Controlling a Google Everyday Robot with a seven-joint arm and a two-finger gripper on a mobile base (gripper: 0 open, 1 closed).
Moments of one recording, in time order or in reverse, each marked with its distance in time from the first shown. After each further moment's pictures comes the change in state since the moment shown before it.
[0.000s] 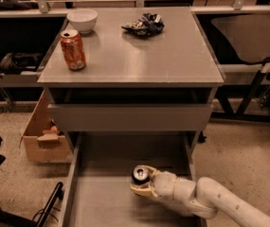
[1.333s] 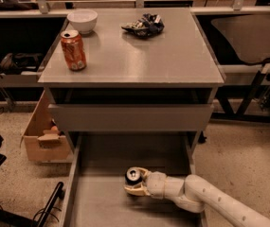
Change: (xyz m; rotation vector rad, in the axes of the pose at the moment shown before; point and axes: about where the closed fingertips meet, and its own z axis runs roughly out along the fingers) arm 0.077 -0.008 0.038 -0.056 0.022 0.047
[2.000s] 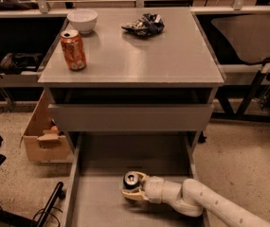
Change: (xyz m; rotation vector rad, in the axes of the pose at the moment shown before) arm 0.000 0.000 0.000 0.000 0.000 0.000
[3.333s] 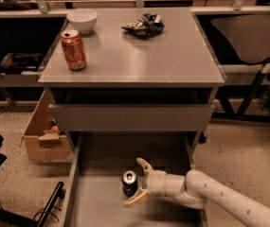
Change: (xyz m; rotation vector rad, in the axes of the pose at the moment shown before) arm -0.037 0.016 0.008 -0.071 0.029 0.035
